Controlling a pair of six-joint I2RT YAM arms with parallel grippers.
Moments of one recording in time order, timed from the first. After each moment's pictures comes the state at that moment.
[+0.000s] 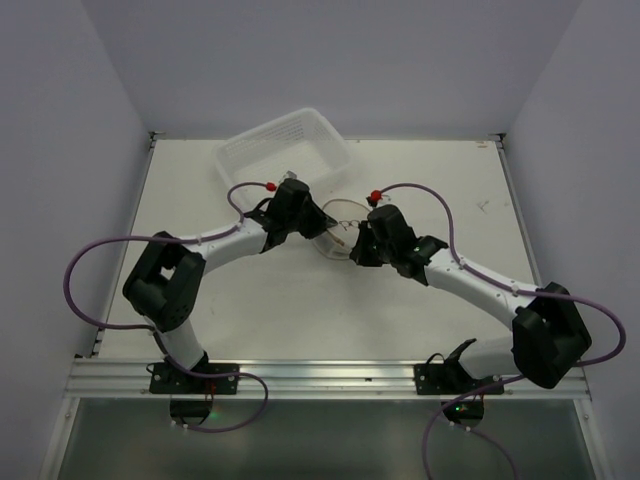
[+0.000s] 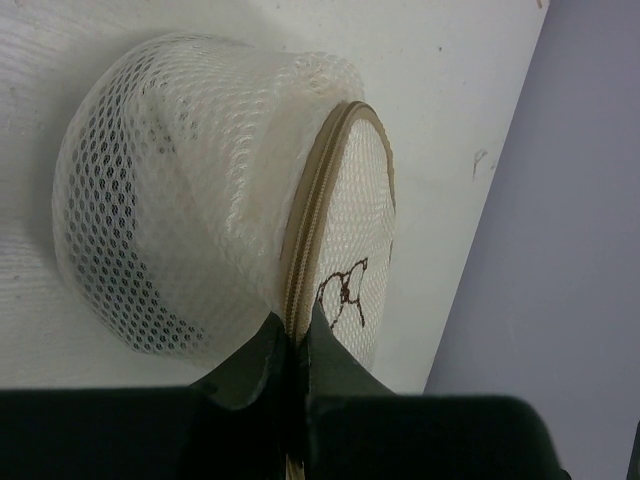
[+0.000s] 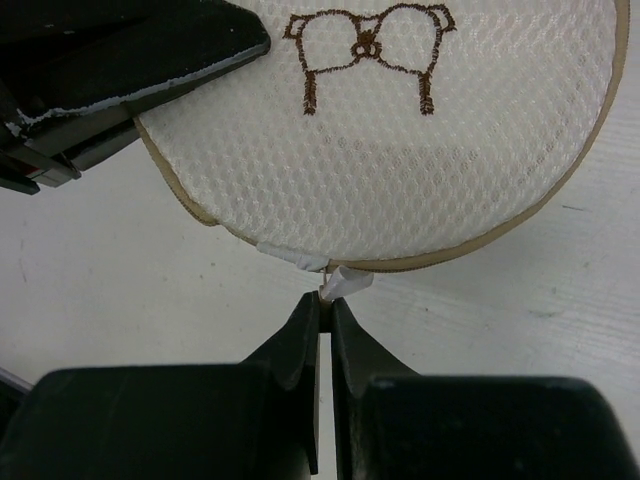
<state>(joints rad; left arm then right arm) -0.62 1.74 1.11 -0.02 0.06 -1.23 0.67 1.36 0.87 -0.28 0.06 0.63</state>
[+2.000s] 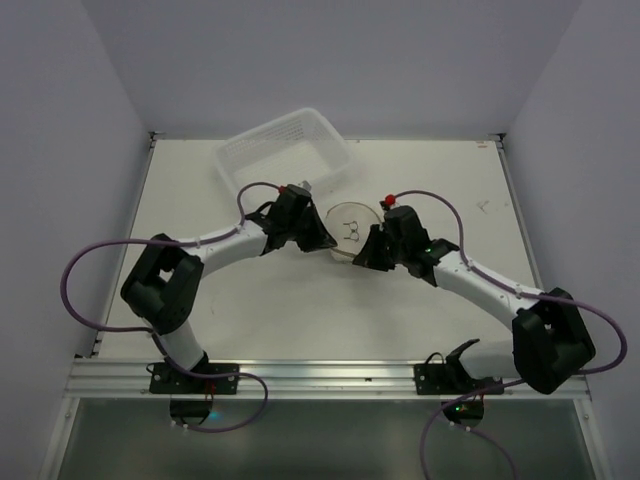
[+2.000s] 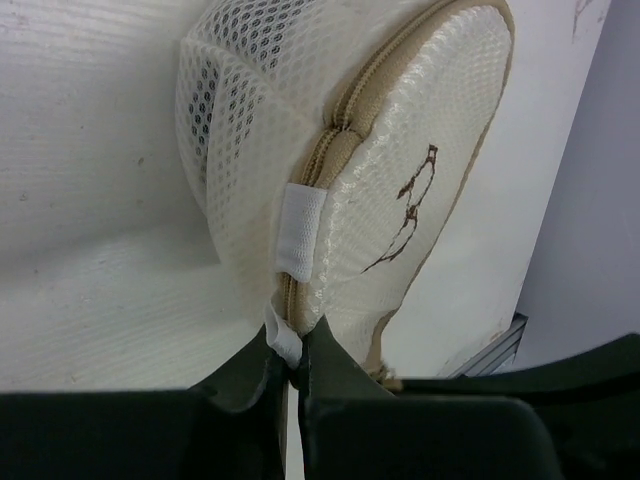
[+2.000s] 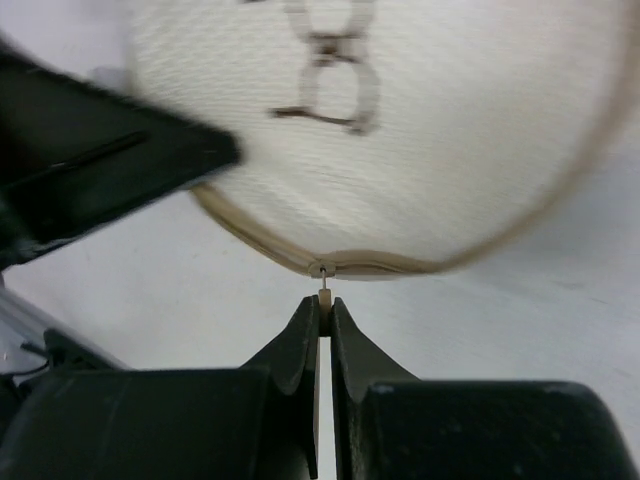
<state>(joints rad) -0.64 1.72 1.09 -0.16 0.19 -0.98 0.61 1.36 0.81 -0.23 -0.13 0.72</state>
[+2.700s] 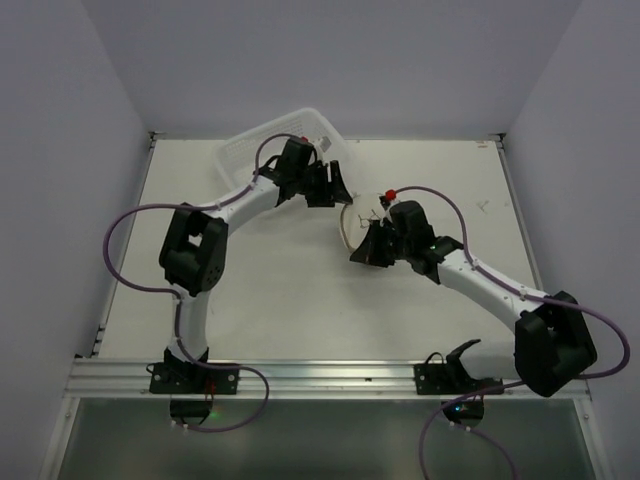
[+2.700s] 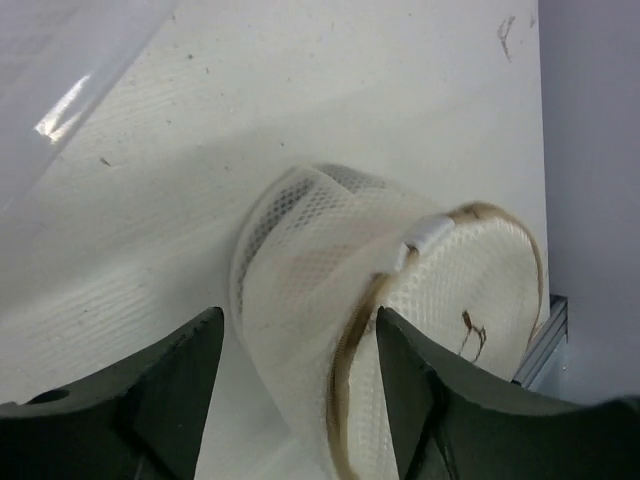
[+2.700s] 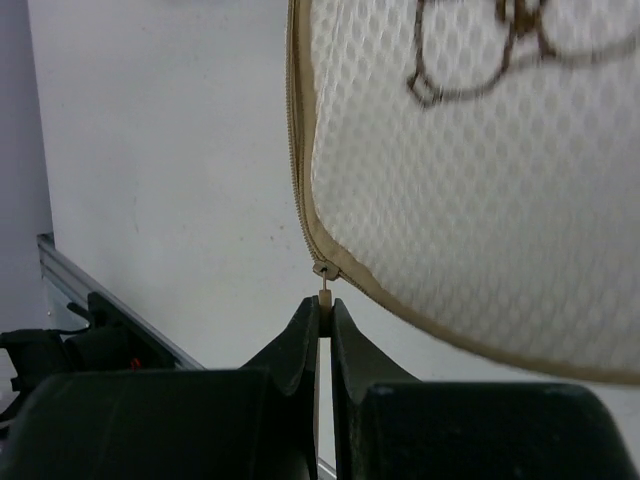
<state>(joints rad) -0.51 2.06 1.61 -0.28 0.43 -0.59 0.50 1.29 0.78 -0.23 -0.27 0.68</state>
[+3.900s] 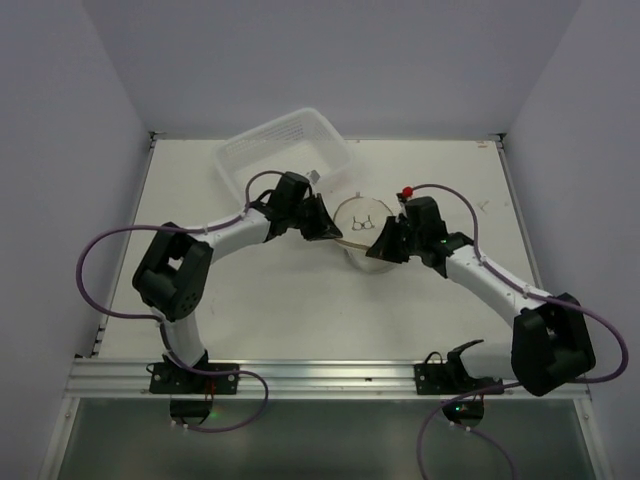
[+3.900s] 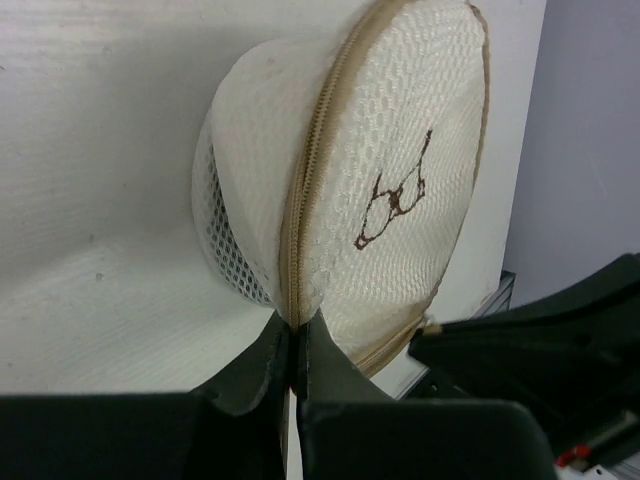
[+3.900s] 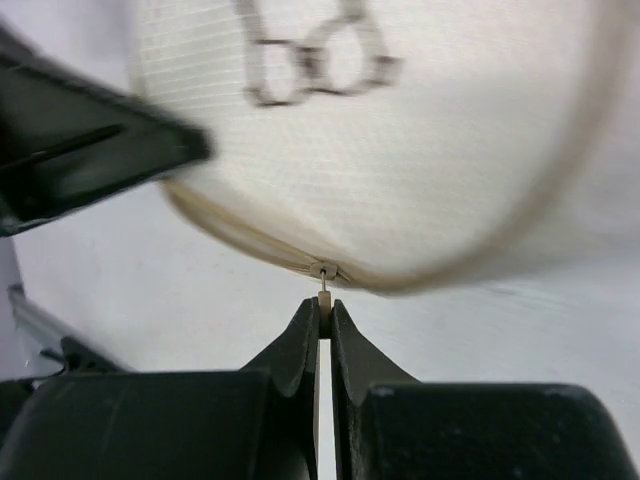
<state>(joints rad) -0.58 1.82 1.20 -0.12 0.38 -0.87 0.45 1.33 0.81 -0.26 -0.25 0.66</state>
